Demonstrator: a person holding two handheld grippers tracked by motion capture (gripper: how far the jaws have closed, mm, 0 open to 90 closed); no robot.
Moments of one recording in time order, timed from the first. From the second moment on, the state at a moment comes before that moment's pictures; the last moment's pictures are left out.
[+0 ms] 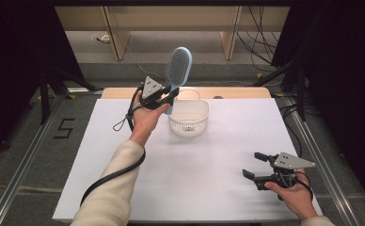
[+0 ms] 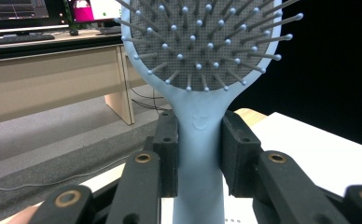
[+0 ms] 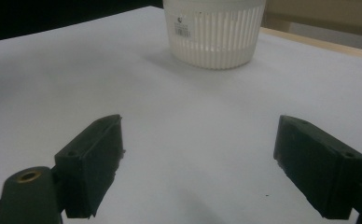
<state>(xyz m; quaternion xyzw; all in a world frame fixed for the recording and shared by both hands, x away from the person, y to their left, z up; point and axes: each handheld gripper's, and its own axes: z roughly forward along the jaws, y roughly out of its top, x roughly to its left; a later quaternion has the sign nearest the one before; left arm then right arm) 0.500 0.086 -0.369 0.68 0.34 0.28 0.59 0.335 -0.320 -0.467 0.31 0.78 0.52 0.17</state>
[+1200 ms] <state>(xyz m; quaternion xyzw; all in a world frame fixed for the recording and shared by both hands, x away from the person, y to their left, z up) 0.506 0.073 -0.367 0.68 0.33 0.28 0.59 0.335 -0.321 -0.467 0.31 0.78 0.52 0.17</state>
